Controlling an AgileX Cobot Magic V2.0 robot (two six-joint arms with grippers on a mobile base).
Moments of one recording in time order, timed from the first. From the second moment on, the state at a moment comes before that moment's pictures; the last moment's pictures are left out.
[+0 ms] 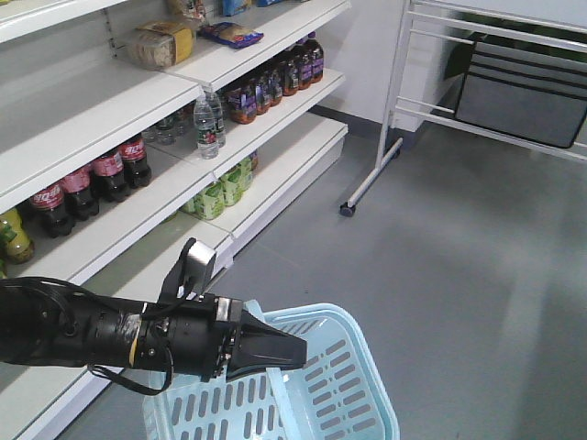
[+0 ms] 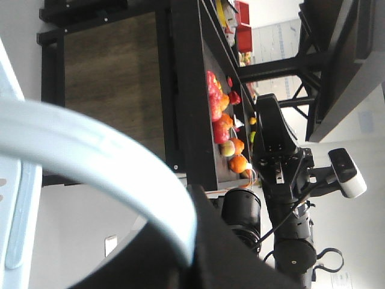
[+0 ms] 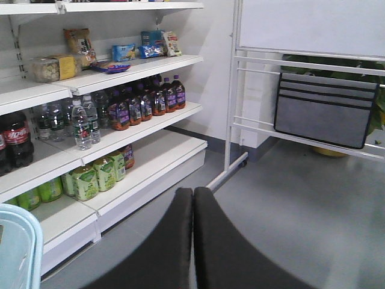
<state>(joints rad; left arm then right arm) -0.37 1.73 -0.73 1.39 -1.15 -2.04 0.04 -0.01 0.03 -0.09 0.14 0.10</state>
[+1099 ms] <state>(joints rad) -0.37 1.73 -0.73 1.39 -1.15 -2.04 0.04 -0.01 0.03 -0.09 0.14 0.10</state>
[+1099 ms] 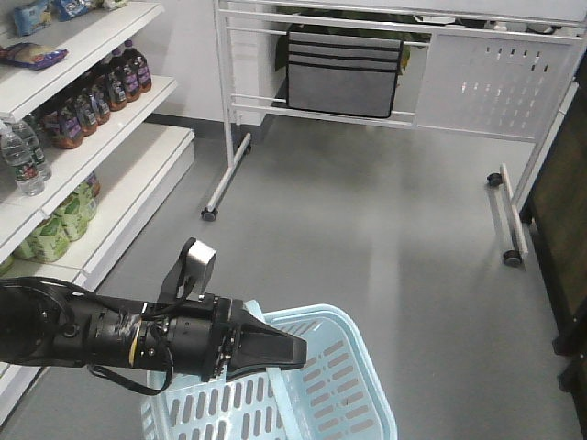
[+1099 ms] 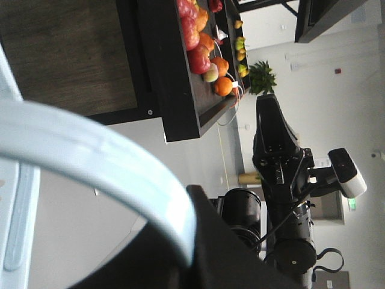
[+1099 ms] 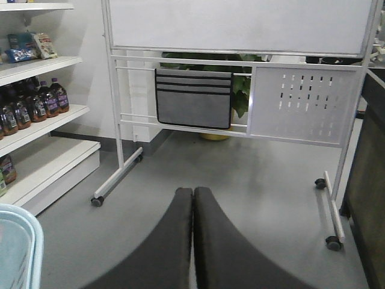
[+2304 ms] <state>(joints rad) -0.37 1.73 -0.73 1.39 -1.15 -2.04 0.04 -0.01 0.03 -0.09 0.14 0.10</state>
